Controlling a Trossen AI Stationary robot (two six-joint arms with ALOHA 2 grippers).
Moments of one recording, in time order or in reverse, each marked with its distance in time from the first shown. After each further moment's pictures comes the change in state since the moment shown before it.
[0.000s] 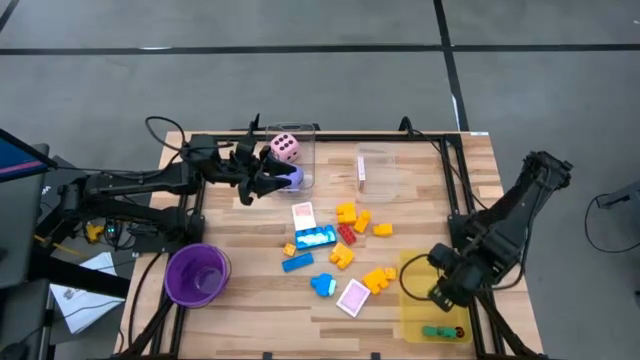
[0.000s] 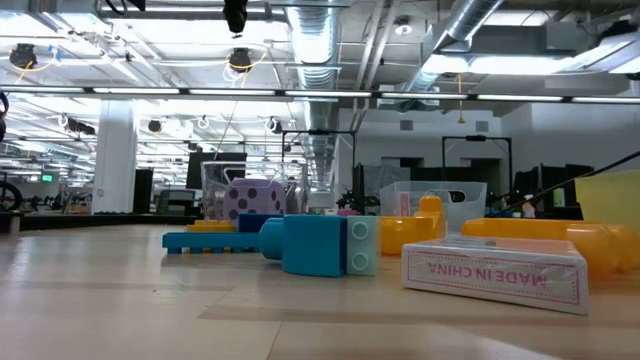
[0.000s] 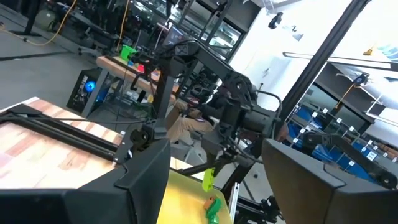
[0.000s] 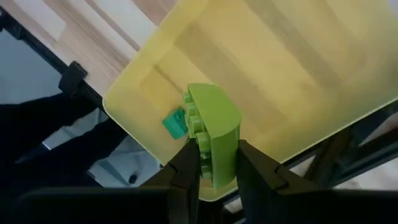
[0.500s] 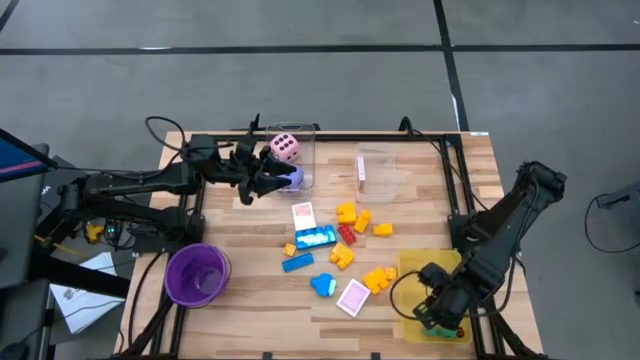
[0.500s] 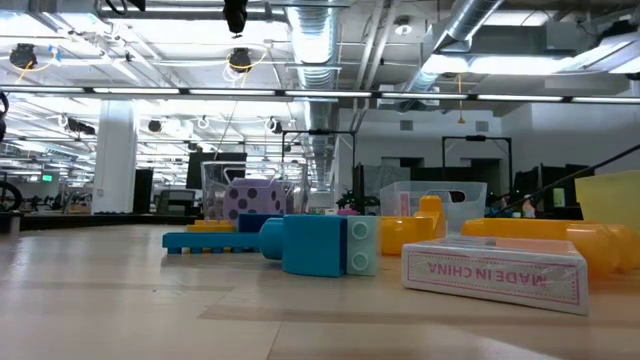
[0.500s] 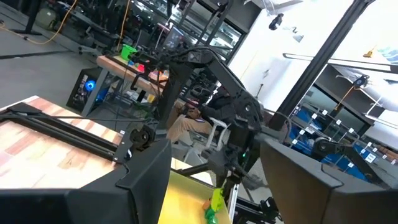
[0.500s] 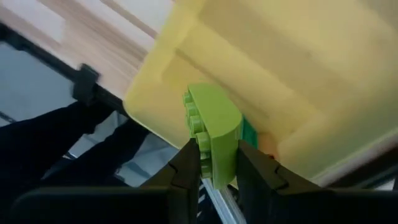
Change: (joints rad) left arm 0.000 0.000 0.000 0.000 -0.003 -0.010; right arm 0.031 0.166 0.000 0.192 -0.059 0.202
